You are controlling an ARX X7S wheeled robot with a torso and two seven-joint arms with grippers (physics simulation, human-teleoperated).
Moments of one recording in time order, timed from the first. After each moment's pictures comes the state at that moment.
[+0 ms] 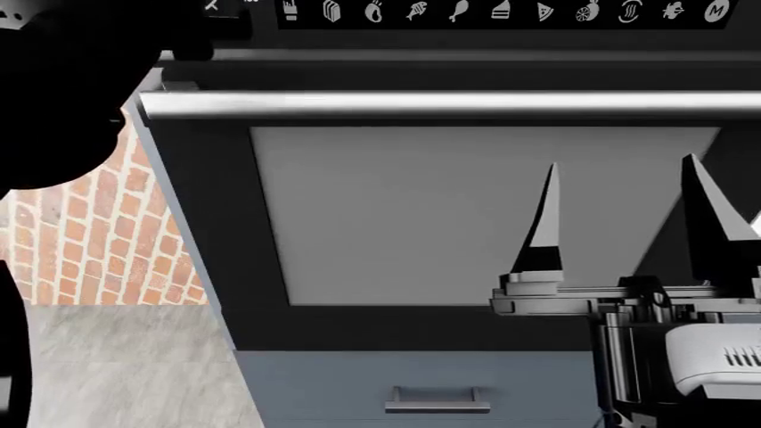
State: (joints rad) left arm -1.37 -0.46 0.25 0.15 -1.16 -1.20 -0.78; right arm 0.12 0.33 -0.16 -0.87 0.01 0.30 0.30
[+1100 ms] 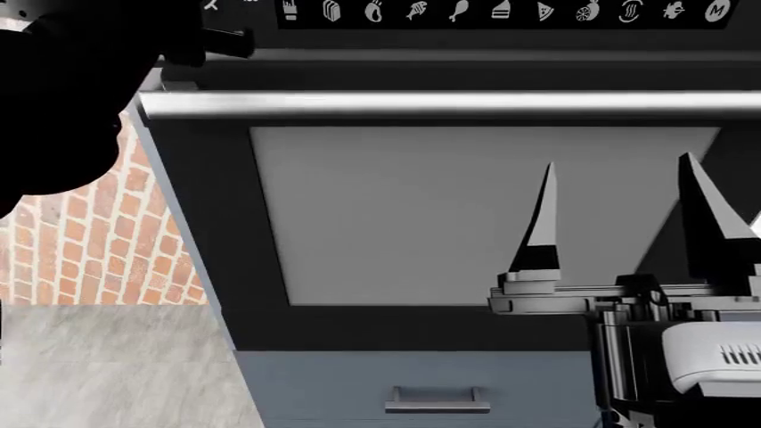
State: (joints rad) left arm -1.41 -0.52 0.38 0.19 -1.09 -1.22 -0.74; right arm 0.13 0.35 -0.17 -0.86 0.02 0.30 0.32
